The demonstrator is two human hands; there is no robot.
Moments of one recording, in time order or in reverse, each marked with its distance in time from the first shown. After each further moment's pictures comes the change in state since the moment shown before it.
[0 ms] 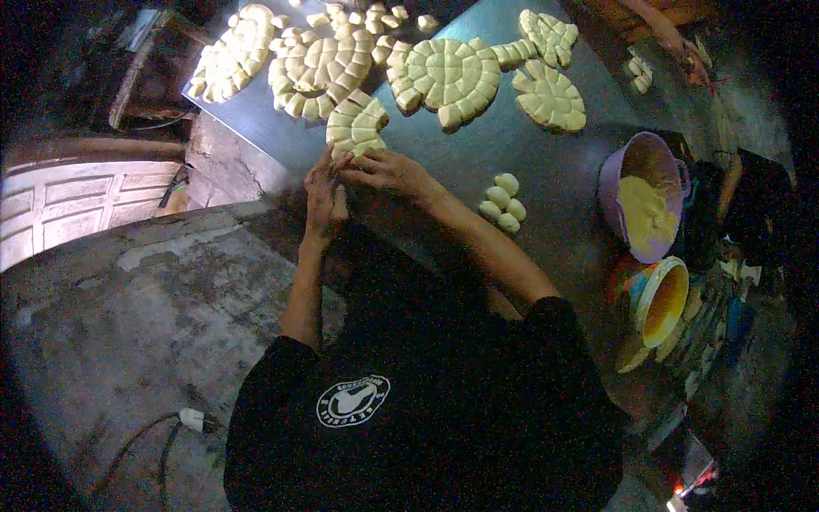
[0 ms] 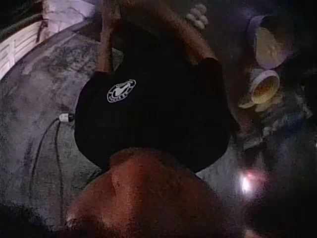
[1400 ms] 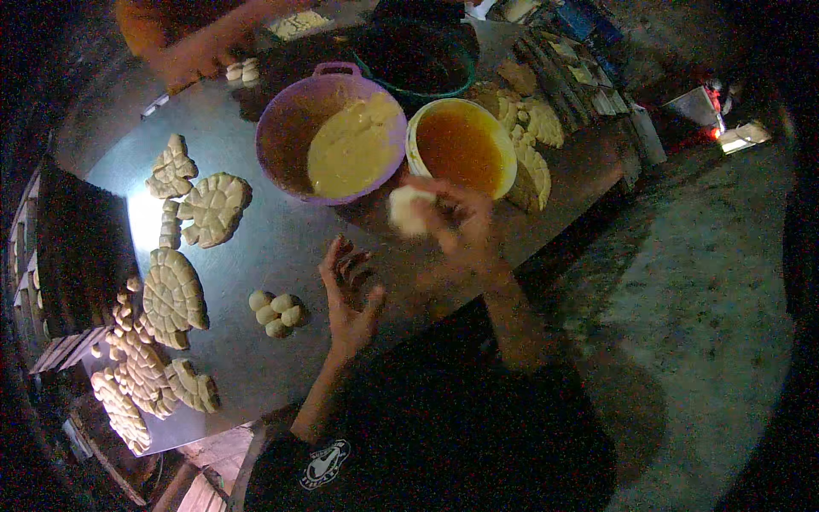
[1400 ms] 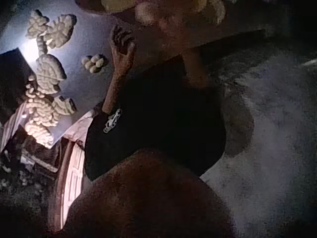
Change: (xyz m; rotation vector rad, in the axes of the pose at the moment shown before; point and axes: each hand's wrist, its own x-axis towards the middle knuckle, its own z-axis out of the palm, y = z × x) left_hand -0.025 0.273 0.308 -0.830 -0.789 -0.111; right_hand -0.295 -0.167 -0.370 0.426 1.161 1.446
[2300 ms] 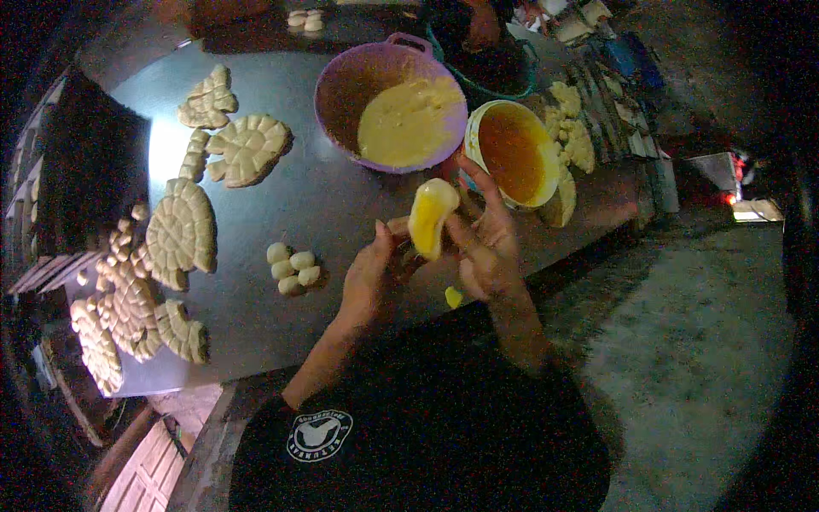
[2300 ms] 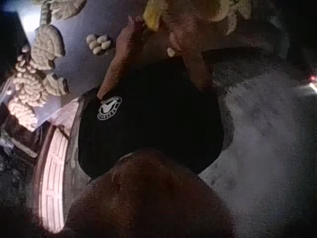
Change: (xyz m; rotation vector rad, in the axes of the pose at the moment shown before) left_hand 0.014 0.059 -0.016 -0.553 -0.051 -0.541; right_hand -0.016 -0.012 0.065 0.241 0.120 -0.064
